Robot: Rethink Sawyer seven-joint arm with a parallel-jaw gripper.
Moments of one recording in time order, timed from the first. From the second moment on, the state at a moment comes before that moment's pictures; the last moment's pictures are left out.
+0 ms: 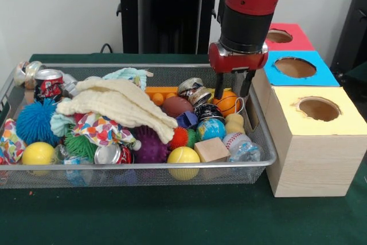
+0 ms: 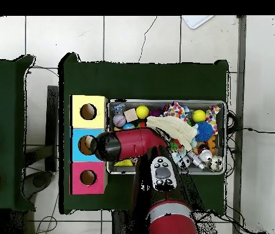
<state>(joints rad) -0.15 -0.57 0.08 1.67 -0.26 0.50 1.61</state>
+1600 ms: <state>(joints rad) -0.13 -0.55 0.04 1.72 -0.22 0.36 1.61</state>
